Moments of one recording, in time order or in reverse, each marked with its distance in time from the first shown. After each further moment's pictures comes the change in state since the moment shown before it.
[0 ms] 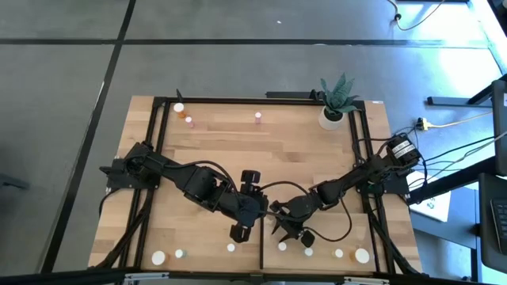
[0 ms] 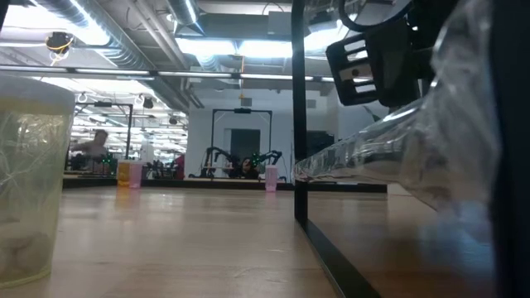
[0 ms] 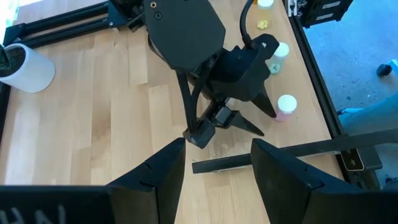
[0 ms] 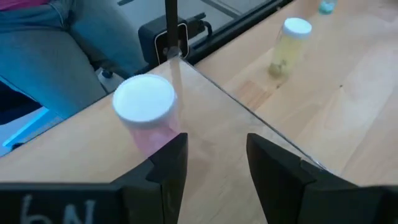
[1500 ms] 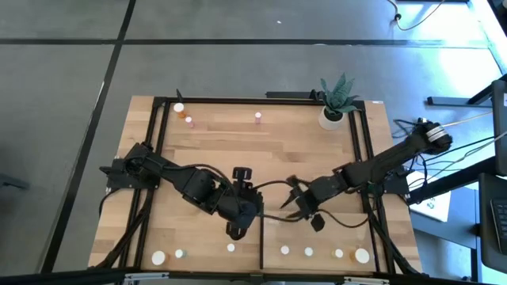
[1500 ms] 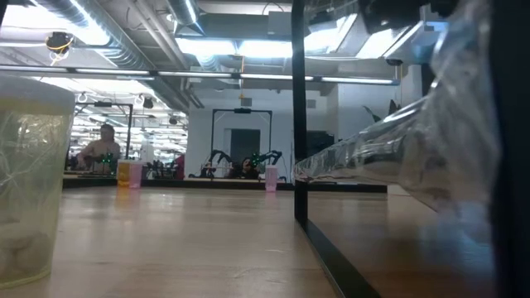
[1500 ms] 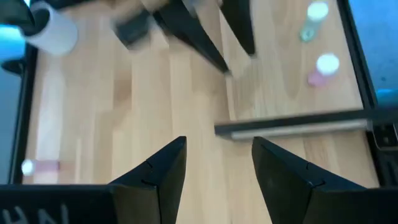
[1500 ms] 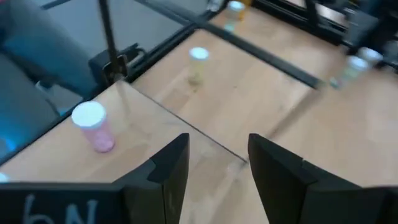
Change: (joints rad) left arm -0.023 0.000 0.000 -0.145 -0.083 -0.097; right arm -0.026 -0.424 0.000 -0.383 0.253 0.029
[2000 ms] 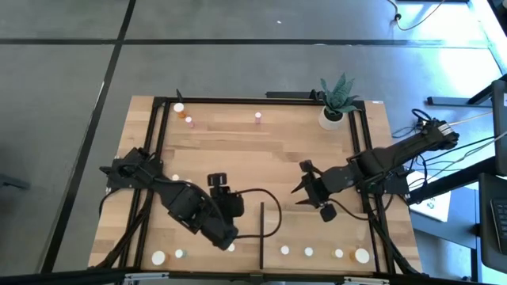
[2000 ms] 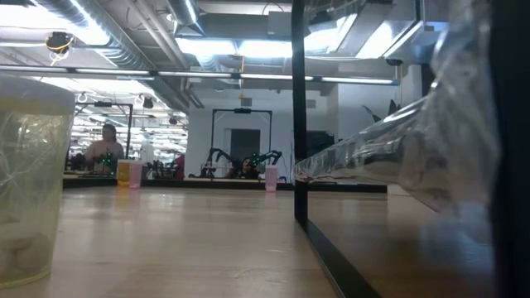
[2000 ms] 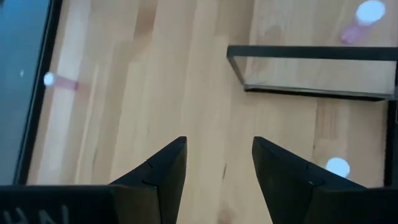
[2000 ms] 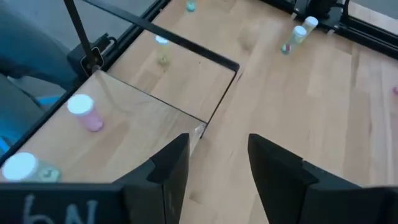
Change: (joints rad) left arm -0.124 0.000 0.000 -0.269 -0.119 -0.394; right arm 0.003 -0.111 0.251 -0.500 0.132 0.076
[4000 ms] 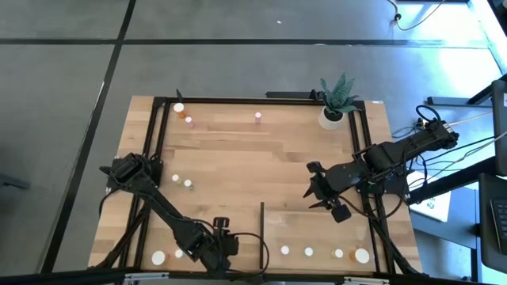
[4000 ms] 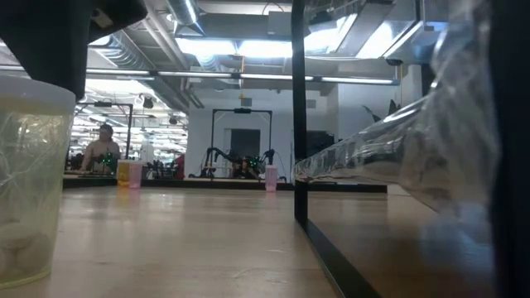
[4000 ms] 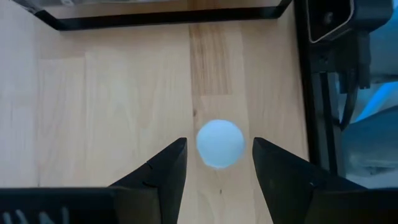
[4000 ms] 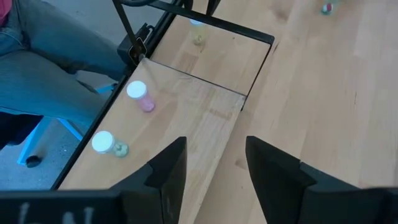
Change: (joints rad) left arm -0.146 0.000 -0.753 0.889 0.233 -0.019; right arm 0.008 0.000 0.142 -0.271 -0.151 0.151
